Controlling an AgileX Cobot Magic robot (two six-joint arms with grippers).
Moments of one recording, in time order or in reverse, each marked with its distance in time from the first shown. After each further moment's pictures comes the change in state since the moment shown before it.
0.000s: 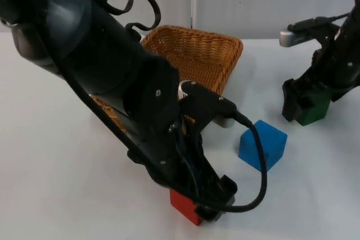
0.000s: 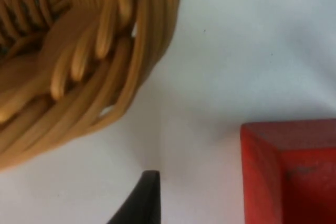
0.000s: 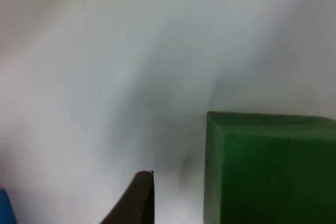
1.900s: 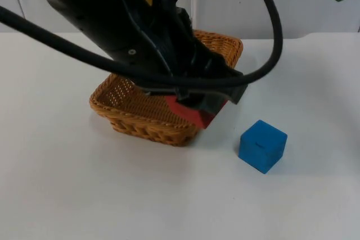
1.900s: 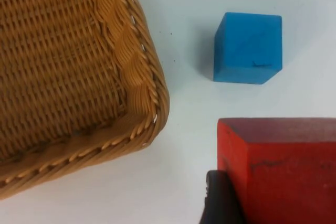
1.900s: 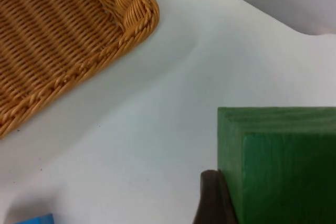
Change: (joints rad) right arm 0.000 -0.446 0.000 -0.040 0.056 0.000; left arm 0.000 -0.439 0.000 -0.008 0.146 -0.088
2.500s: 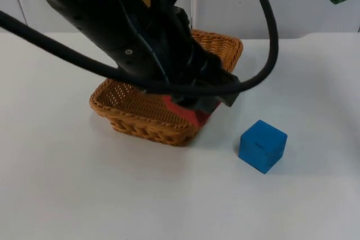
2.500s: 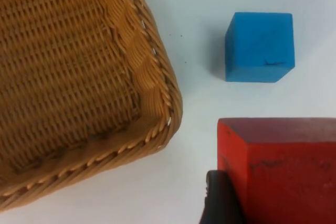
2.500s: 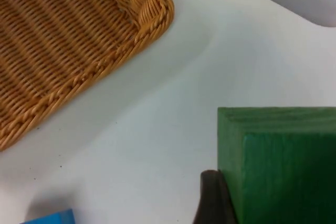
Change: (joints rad) right arm 0.000 0.000 0.000 0.036 0.023 -0.002; left arm 0.000 0.000 0.000 0.067 0.002 0.000
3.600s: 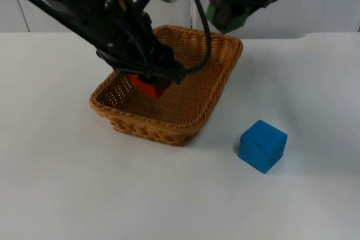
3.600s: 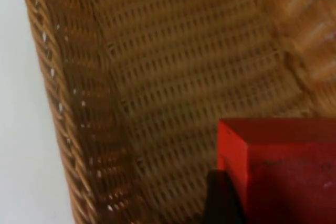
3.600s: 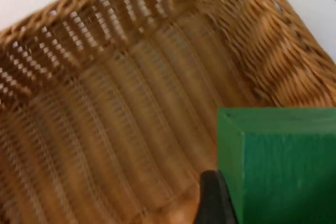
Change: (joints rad) right arm 0.183 0.610 -0.710 0.105 0.166 -0.002; left arm 0.277 0.304 -0.157 0.000 -0.144 0.210
